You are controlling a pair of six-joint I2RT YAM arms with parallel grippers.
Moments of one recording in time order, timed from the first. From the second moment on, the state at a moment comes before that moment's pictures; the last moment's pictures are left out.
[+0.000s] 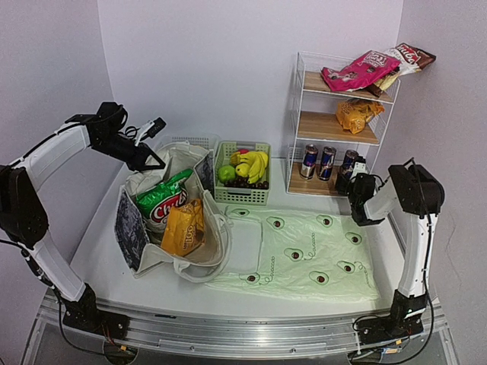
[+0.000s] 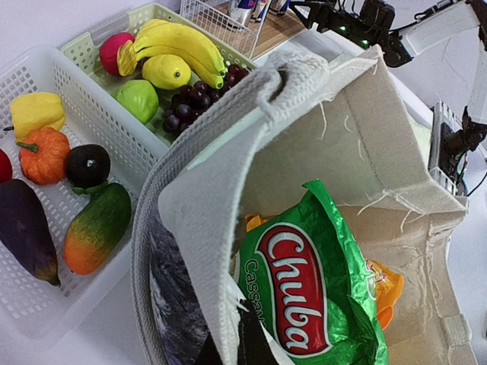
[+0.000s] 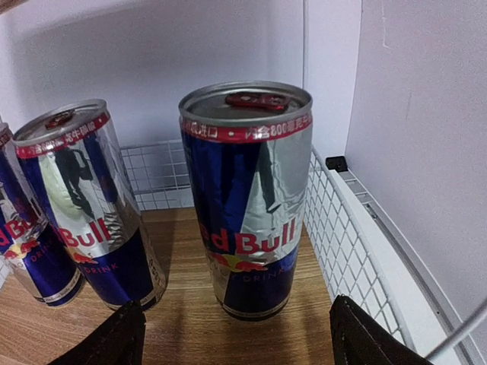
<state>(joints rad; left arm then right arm) -0.20 1.62 1.56 -0.91 0.73 0.49 0.09 2.20 0.99 1.06 0.24 0.08</state>
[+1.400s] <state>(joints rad) -0.20 1.72 1.65 -0.94 0.70 0.49 0.02 2.45 1.38 1.07 0.15 0.00</state>
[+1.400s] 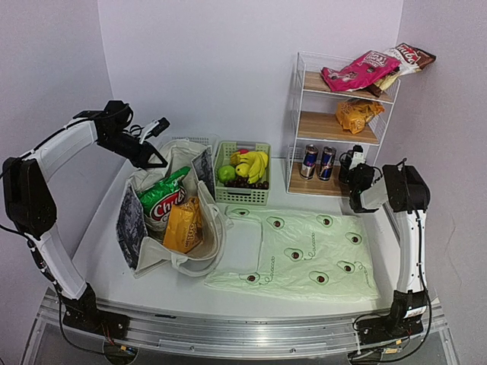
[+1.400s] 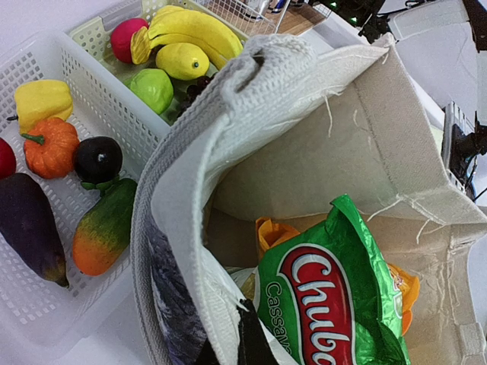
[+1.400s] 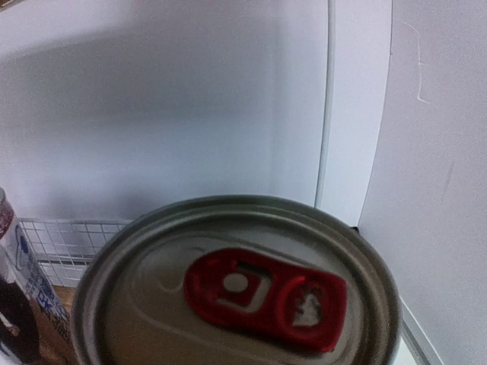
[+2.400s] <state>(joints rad) -0.20 1.71 1.65 -0.93 0.69 0.48 0.13 1.95 0.82 0.99 0.06 -0.05</state>
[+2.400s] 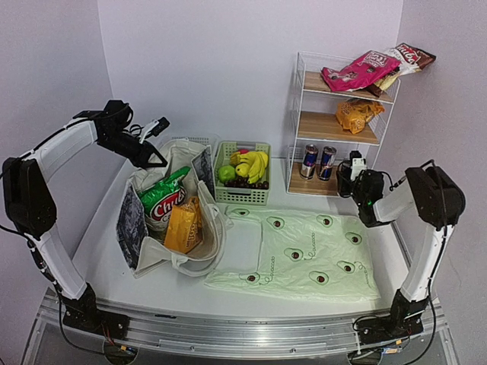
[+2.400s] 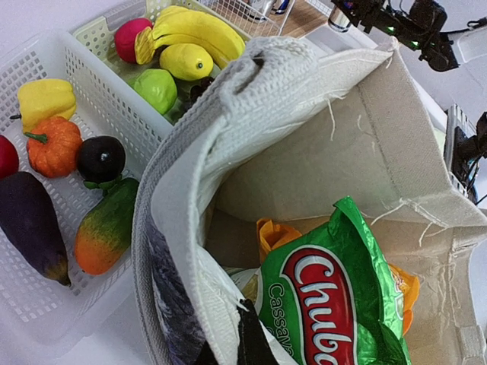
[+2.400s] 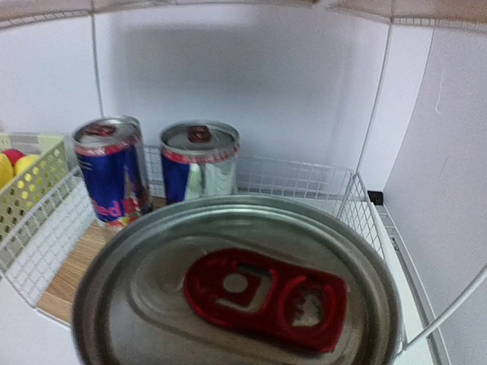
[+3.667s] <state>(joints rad) -0.20 1.64 1.62 -0.94 0.63 0.48 1.10 2.14 1.80 0.17 -0.55 0.17</state>
